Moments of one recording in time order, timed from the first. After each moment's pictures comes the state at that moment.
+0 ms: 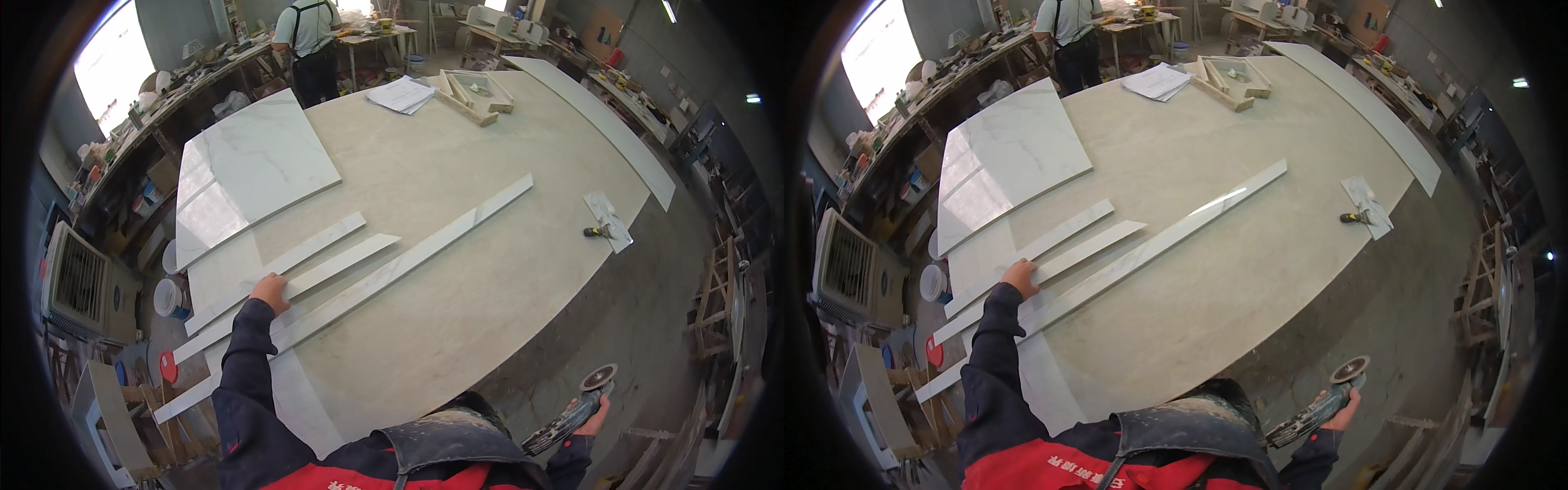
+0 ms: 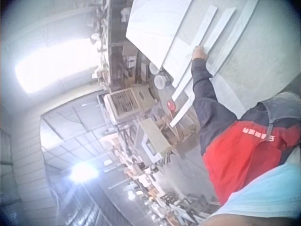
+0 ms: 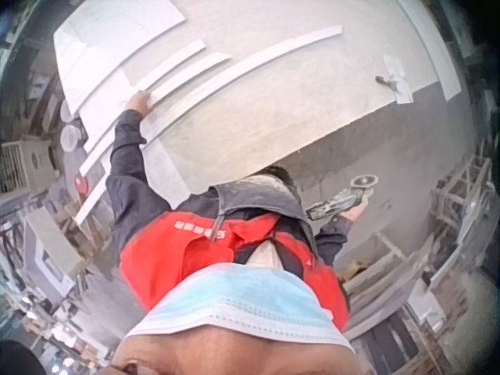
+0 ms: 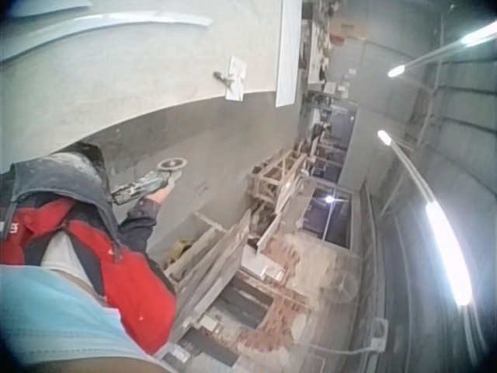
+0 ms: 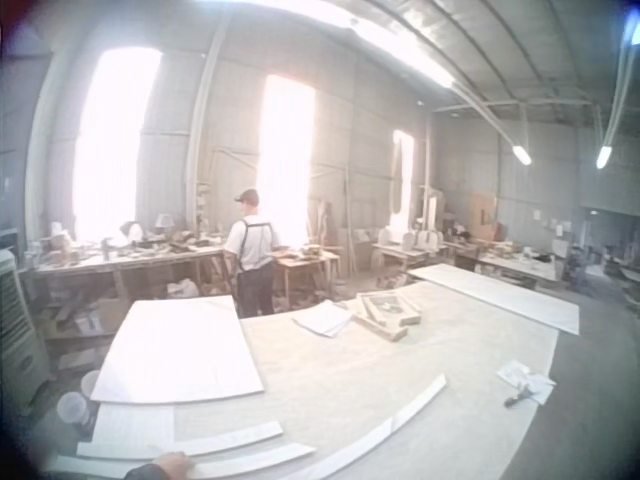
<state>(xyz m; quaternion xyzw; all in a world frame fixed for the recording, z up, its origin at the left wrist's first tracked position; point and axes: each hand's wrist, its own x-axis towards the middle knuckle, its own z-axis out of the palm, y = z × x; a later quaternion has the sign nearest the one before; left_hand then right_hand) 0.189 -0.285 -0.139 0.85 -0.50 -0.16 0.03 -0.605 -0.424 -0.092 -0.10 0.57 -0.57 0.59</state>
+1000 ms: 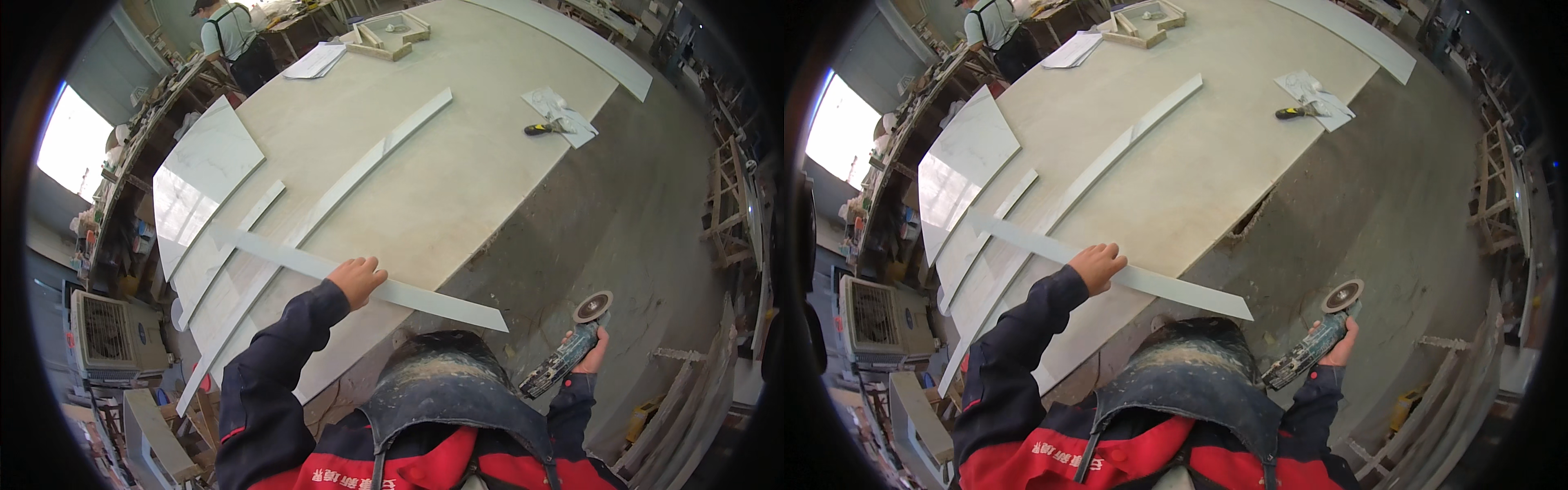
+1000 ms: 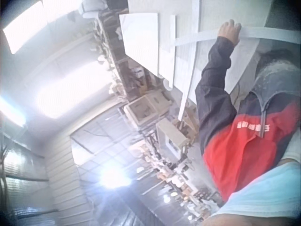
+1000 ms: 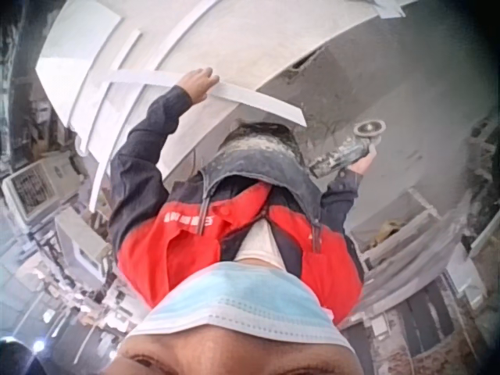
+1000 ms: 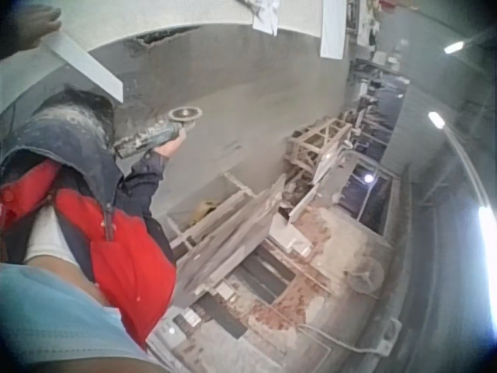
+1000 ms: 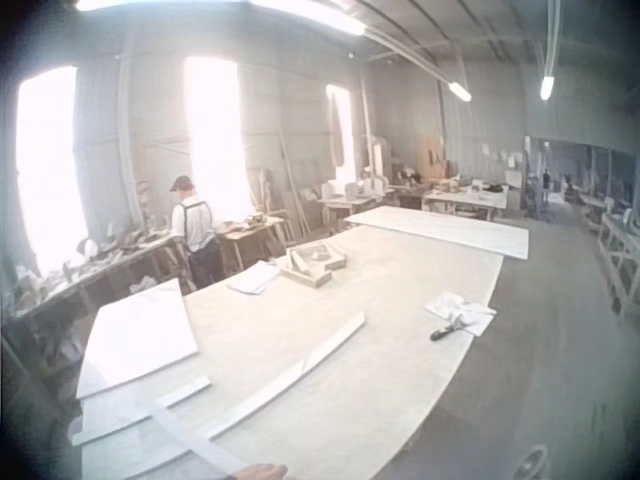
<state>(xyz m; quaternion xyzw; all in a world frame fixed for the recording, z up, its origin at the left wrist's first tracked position) -0.144 -0.431 -0.100 0.55 -0.83 -0.11 -0.05 -0.697 -0.454 -0.153 -0.04 0.52 -0.56 0.64</state>
